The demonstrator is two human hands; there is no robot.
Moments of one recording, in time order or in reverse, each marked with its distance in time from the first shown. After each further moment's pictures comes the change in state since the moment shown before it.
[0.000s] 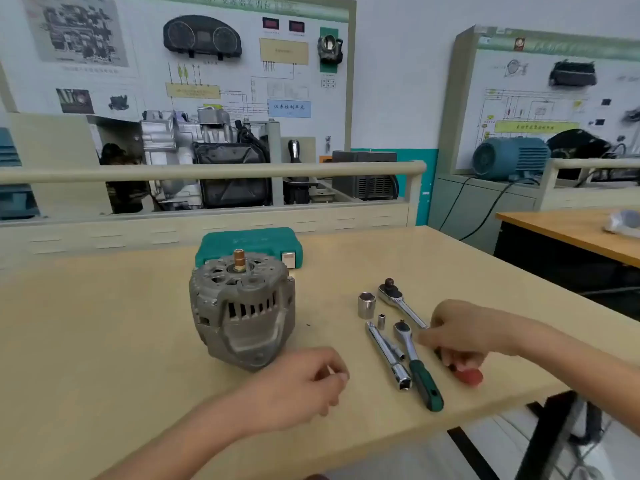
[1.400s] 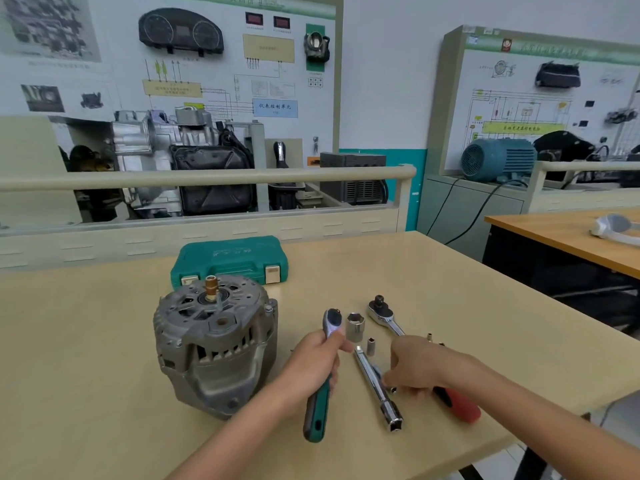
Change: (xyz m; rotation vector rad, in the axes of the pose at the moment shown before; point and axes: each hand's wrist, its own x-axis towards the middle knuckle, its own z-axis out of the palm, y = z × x) left_hand 0.101 -0.001 0.009 -0.469 0.229 -0.121; right_hand 0.060 -0.009 0.026 -0.231 -0.022 -0.044
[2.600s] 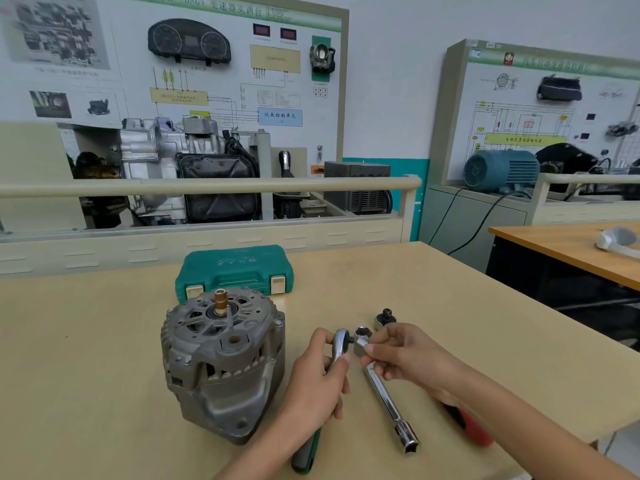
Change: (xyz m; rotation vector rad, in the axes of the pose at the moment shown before) left_hand -0.001 -0.016 -0.004 0.040 0.144 0.216; right_hand -0.008 -0.022 -0.006 1.109 0.092 -0.276
